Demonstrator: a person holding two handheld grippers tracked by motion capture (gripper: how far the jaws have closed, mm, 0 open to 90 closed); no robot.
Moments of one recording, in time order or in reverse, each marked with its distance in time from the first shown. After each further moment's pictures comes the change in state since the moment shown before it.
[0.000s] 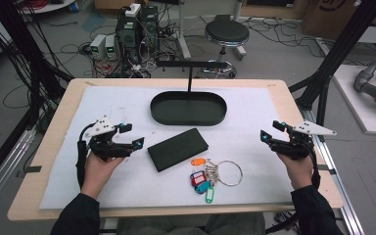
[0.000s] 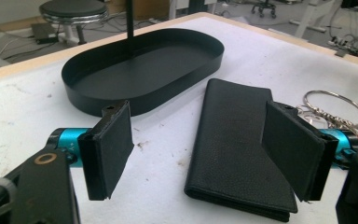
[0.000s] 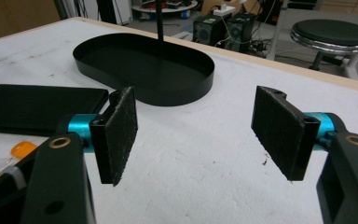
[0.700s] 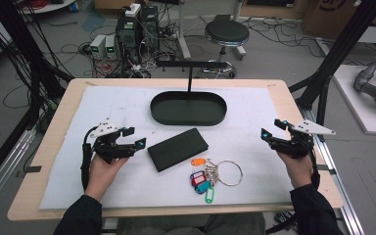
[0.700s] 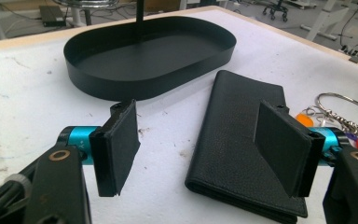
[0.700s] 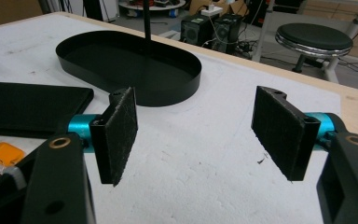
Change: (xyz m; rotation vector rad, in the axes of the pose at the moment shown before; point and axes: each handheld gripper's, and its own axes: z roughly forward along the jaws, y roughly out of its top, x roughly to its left) left arm 0.001 -0.014 0.014 0.024 0.025 -0.087; right arm 0.001 0.003 0.000 0.007 -0.057 -0.030
